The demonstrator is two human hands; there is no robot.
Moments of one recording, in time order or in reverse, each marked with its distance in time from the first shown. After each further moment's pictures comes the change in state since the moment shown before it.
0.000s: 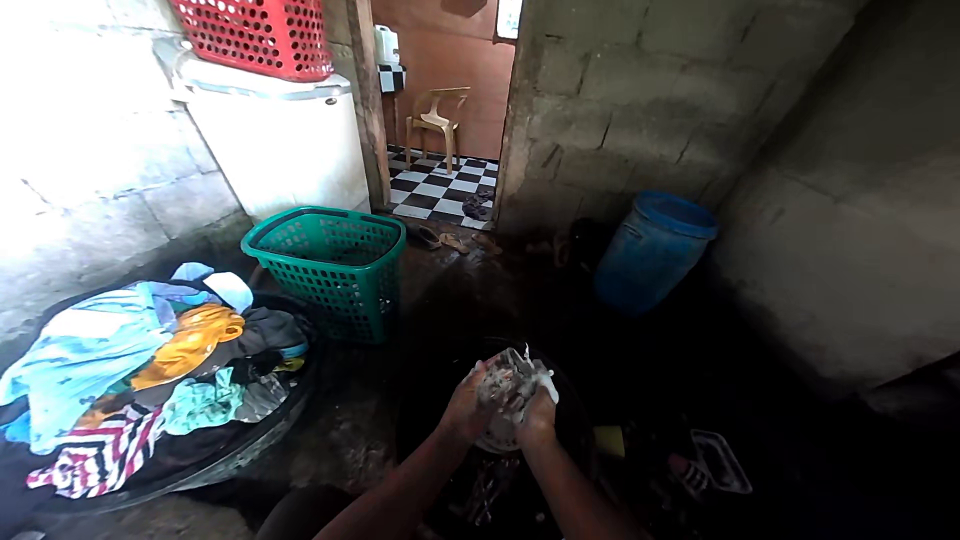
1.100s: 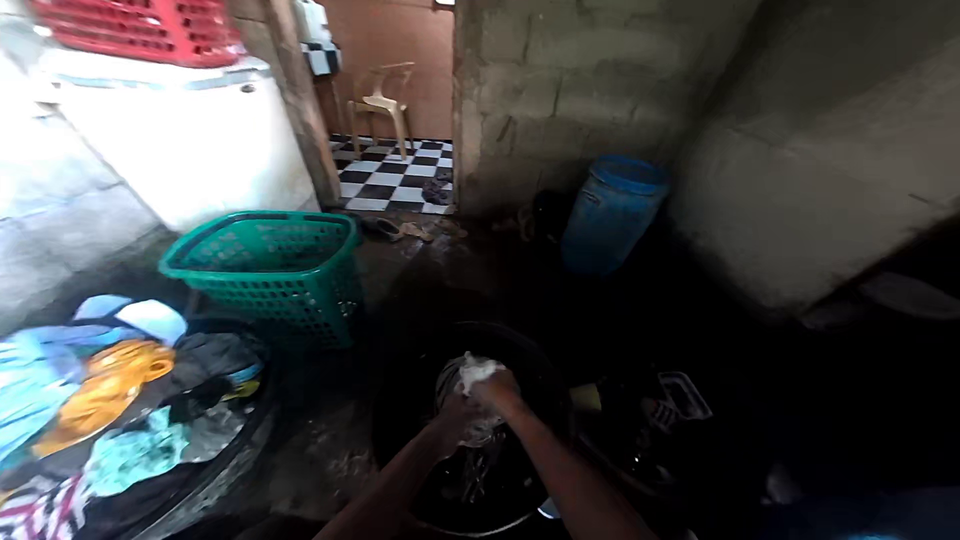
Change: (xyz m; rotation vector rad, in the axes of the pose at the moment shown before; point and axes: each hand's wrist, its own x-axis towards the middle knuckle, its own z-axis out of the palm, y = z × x) left_hand -0.003 -0.035 -0.023 0.708 -0.160 -0.251; right_hand 0.029 -0.019 -0.014 -1.365 -0.517 -0.173
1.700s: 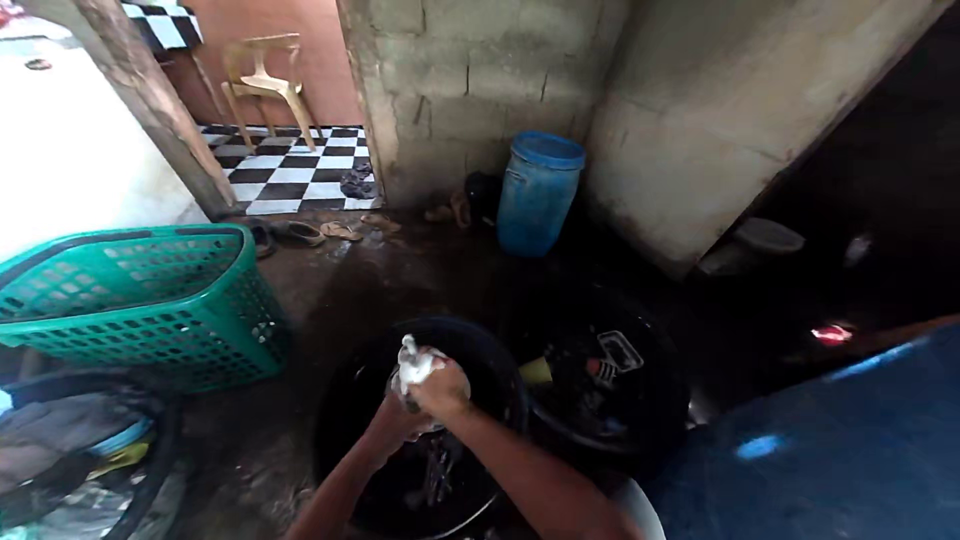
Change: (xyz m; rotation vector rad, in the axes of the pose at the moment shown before) left_hand -0.004 0.016 -0.005 0.238 0.019 0.083; right_hand -0.030 -0.012 -0.012 0.107 0.200 -0.038
